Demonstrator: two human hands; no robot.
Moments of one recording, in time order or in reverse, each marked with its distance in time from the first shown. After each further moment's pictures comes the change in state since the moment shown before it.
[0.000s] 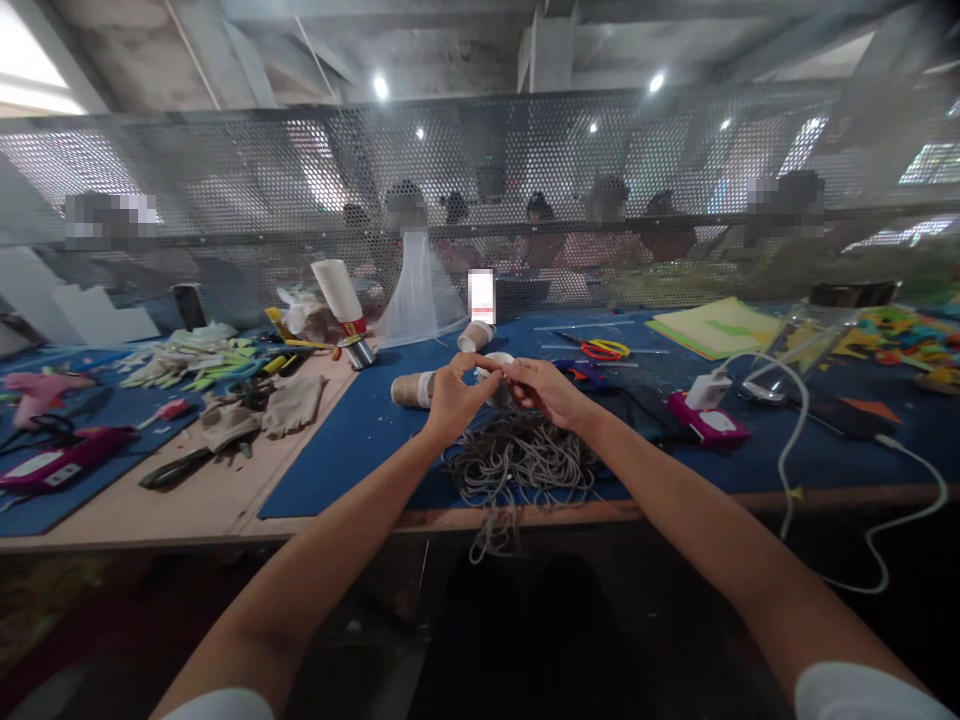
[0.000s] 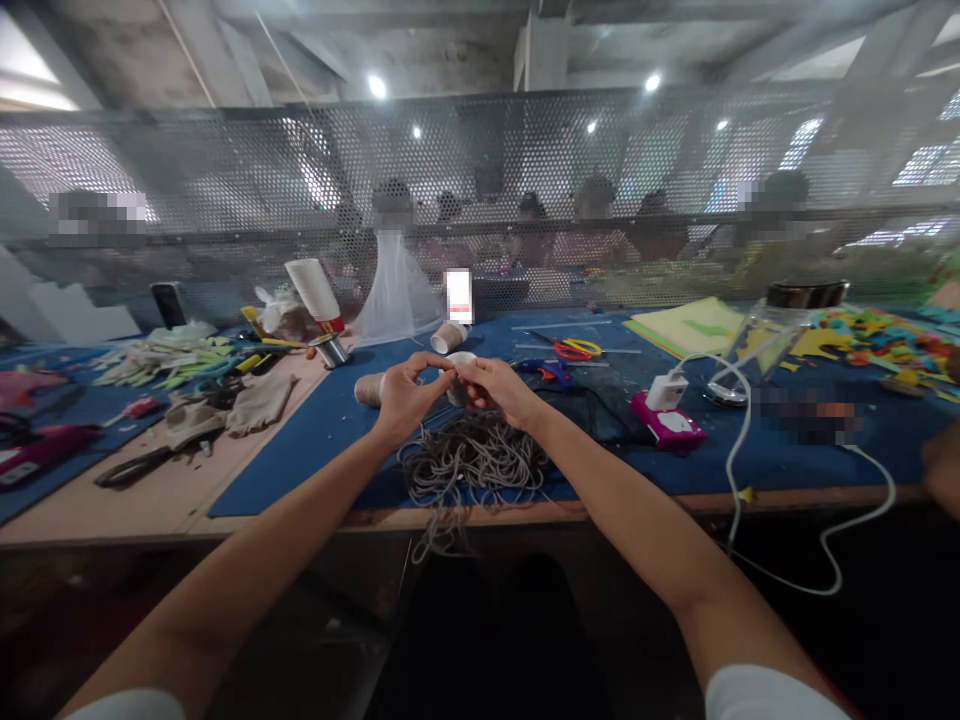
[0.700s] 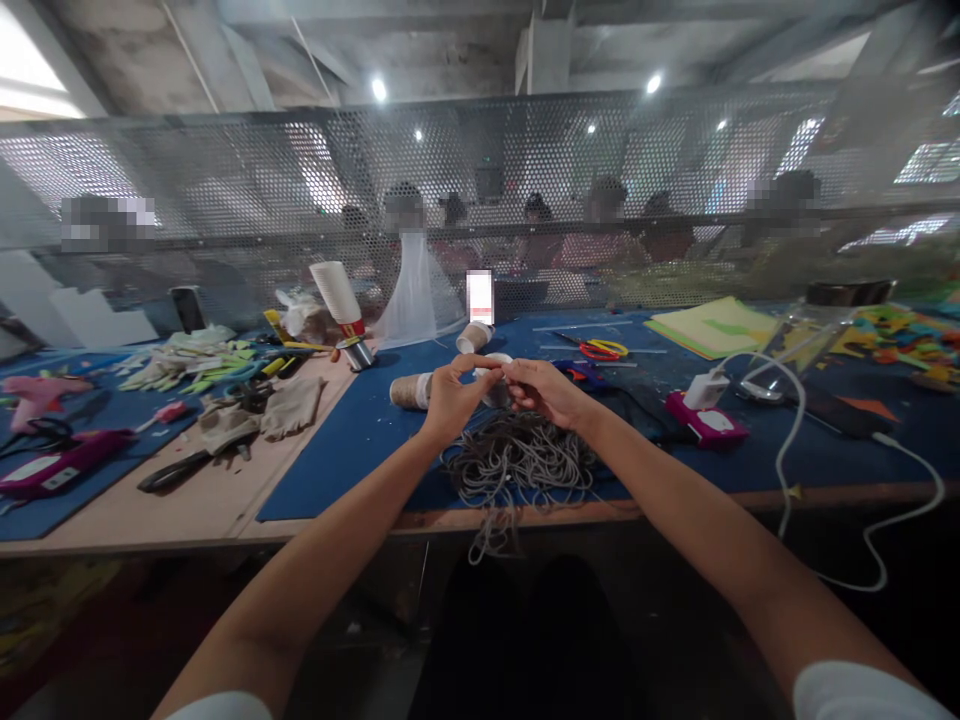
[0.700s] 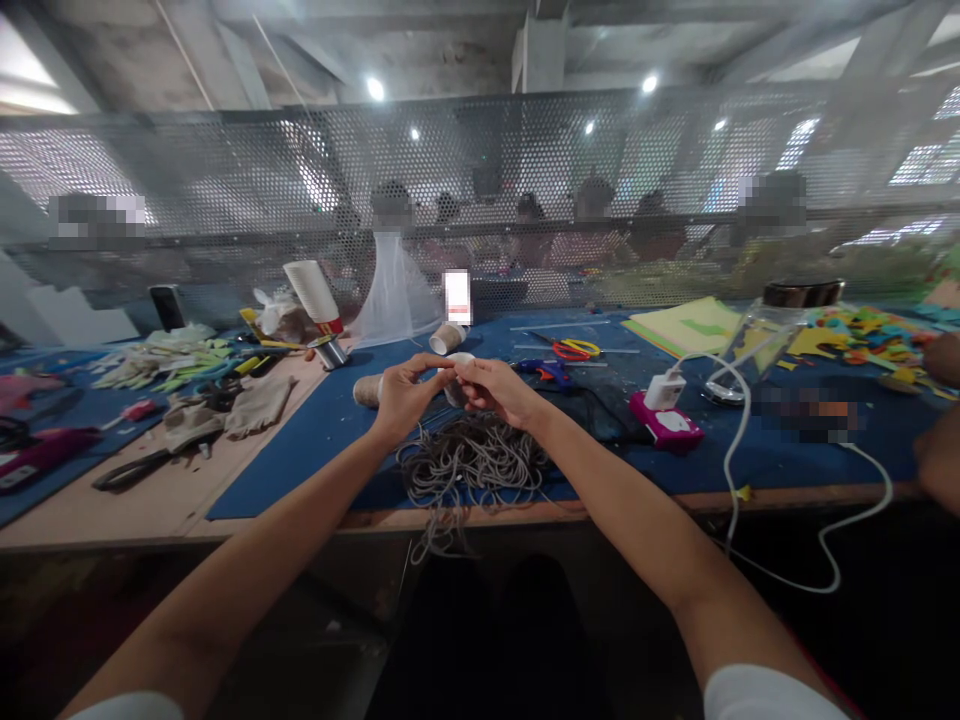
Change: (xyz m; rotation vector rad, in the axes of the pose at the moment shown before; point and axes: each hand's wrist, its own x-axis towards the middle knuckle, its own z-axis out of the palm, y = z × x) left_hand 0.001 0.001 -0.001 -0.129 -0.033 -0.085; right_hand -0.002 -0.004 -0.003 0.053 -0.071 0.029
